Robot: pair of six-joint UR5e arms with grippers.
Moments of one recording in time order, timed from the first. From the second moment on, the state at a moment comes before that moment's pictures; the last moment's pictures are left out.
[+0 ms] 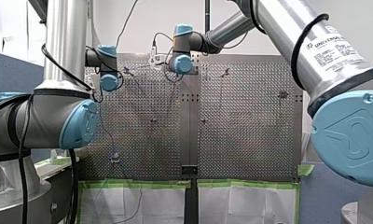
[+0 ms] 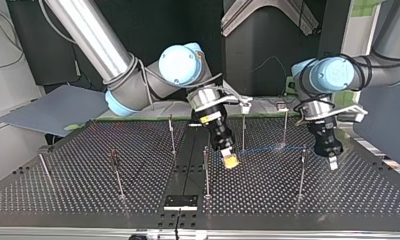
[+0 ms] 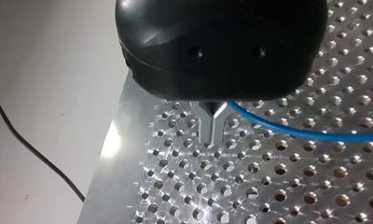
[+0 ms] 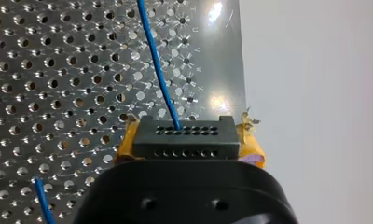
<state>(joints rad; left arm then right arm) 0.12 -1.68 -1.90 -2.37 -1.74 -1.78 2.45 -0.97 1.03 -0.30 1.65 1.59</state>
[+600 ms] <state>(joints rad) 0.14 -1.76 -1.86 -2.33 -1.71 -1.82 2.44 -0.94 0.99 -0.29 1.66 1.60</state>
